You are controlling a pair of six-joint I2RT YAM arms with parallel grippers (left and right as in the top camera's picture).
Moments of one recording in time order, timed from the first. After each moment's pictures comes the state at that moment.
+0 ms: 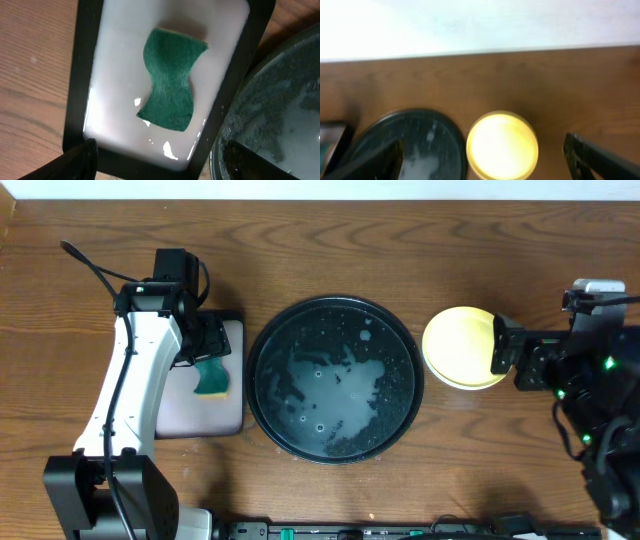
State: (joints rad) left arm 0.00 1.61 1.35 -1.15 -0.12 -0.31; right arm 0.15 0.90 1.30 -0.87 0.07 0.15
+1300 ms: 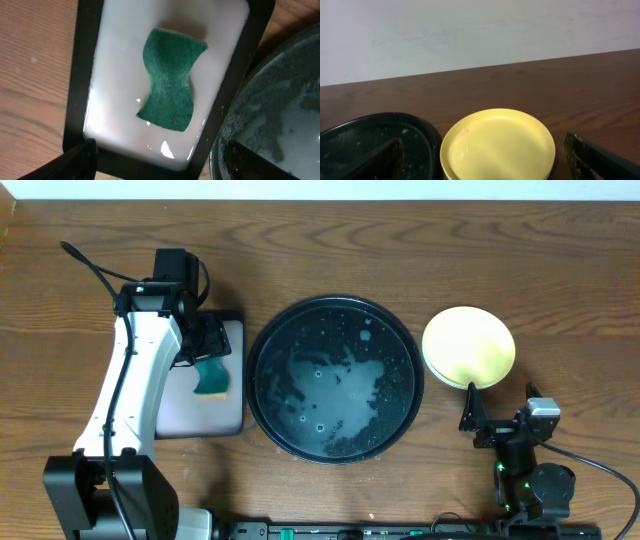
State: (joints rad) left arm 0.00 1.61 1.35 -1.15 -0.12 -0.31; right arm -0.01 0.01 0.01 -0.07 -0.07 0.14
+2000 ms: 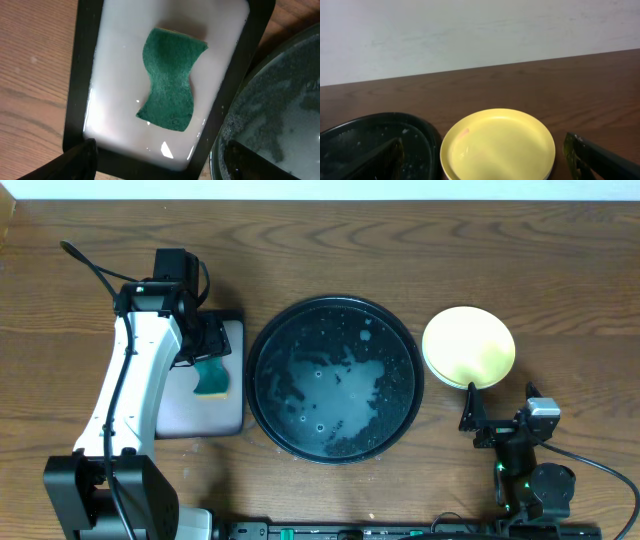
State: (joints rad) left arm 0.00 1.61 1.35 -1.15 -0.12 -0.31; right arm -0.01 0.01 0.01 -0.07 -0.07 0.14
